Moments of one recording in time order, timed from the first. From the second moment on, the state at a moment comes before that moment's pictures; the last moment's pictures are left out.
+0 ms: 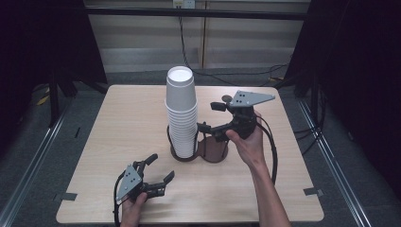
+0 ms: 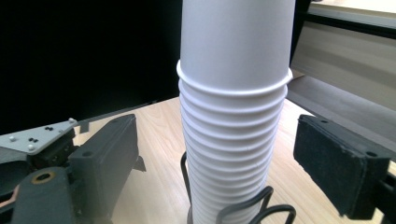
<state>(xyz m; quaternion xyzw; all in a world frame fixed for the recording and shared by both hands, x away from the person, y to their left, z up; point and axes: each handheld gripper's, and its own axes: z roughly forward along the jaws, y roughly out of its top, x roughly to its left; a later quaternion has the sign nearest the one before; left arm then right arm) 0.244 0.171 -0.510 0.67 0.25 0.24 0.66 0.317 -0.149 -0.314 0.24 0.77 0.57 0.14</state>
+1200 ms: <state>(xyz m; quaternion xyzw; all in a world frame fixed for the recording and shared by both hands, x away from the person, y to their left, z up) 0.244 0.171 -0.510 0.67 0.26 0.24 0.66 0.364 -0.110 -0.264 0.24 0.79 0.55 0.14</state>
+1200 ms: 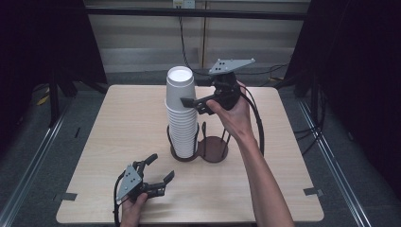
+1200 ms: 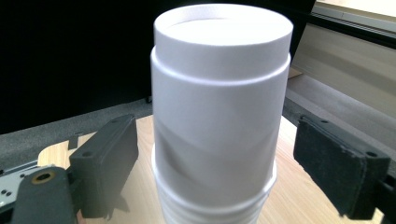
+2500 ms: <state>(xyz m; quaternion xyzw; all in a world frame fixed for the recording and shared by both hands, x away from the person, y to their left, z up) 0.244 0.171 -0.510 0.67 0.26 0.24 0.66 0.383 -0.078 -0.247 0.24 0.78 0.55 0.15</state>
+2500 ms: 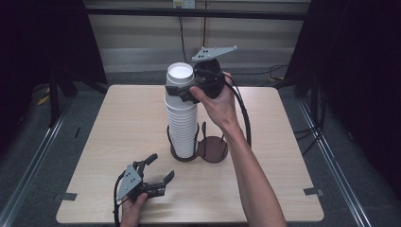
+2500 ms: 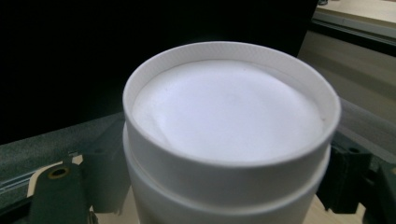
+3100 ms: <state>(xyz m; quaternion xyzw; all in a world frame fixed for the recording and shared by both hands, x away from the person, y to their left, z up) 0.244 0.171 -0.510 0.67 0.26 0.24 0.66 0.375 -0.090 -0.230 0.23 0.74 0.61 0.15</state>
